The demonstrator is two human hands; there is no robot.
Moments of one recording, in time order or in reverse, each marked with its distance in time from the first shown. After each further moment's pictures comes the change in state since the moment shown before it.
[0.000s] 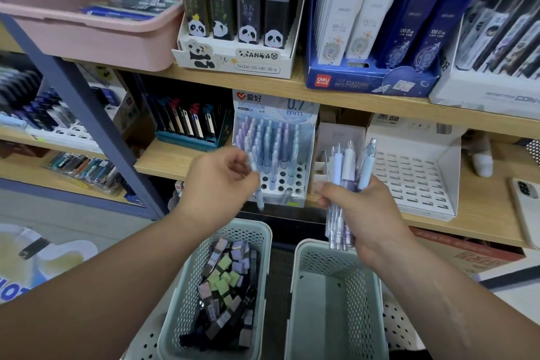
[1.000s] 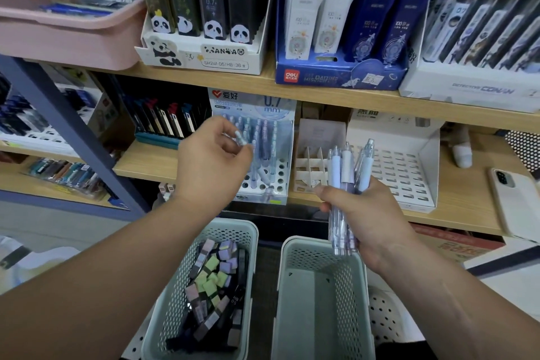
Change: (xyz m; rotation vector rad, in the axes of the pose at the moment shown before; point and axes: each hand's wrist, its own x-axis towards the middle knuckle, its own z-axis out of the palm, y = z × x) left_hand 0.019 0.025 0.025 -0.072 0.186 0.037; right_hand 0.000 0.002 -0.034 -0.001 -0.006 0.057
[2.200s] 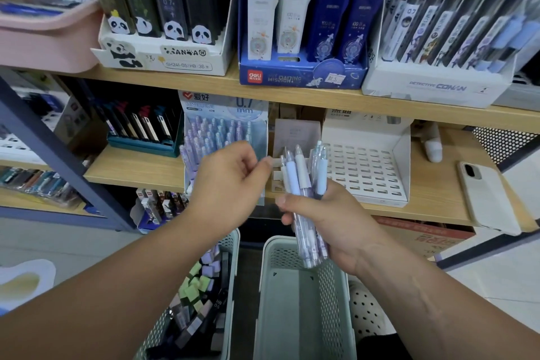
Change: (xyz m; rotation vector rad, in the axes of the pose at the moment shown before) left_hand -0.028 0.024 0.036 0.011 -0.229 0.054; right_hand -0.013 -0.008 -0.003 0.037 -0.328 0.001
